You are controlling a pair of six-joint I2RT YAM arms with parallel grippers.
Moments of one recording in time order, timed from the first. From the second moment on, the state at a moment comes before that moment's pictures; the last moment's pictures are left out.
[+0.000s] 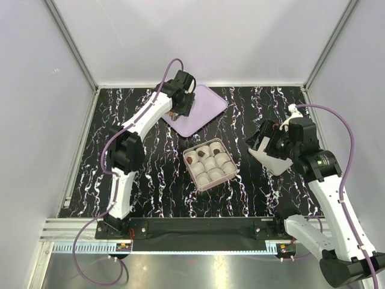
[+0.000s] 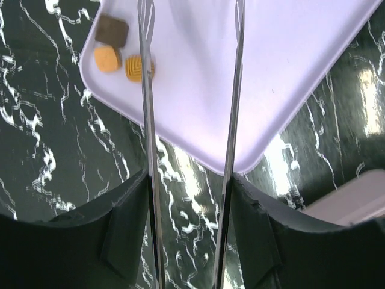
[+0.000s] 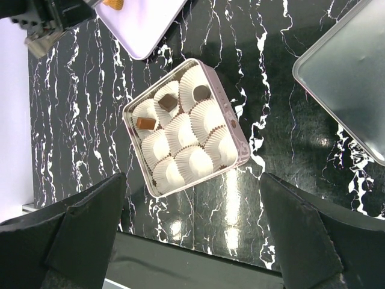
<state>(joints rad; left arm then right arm) -0.50 2.17 2.09 -0.92 -0.21 -0.13 0.25 0.88 1.09 -0.82 -0.14 0.56</state>
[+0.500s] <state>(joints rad) -0.47 2.29 2.10 -0.78 -0.15 -0.10 0.25 0.92 1.09 -0.79 -0.14 0.56</state>
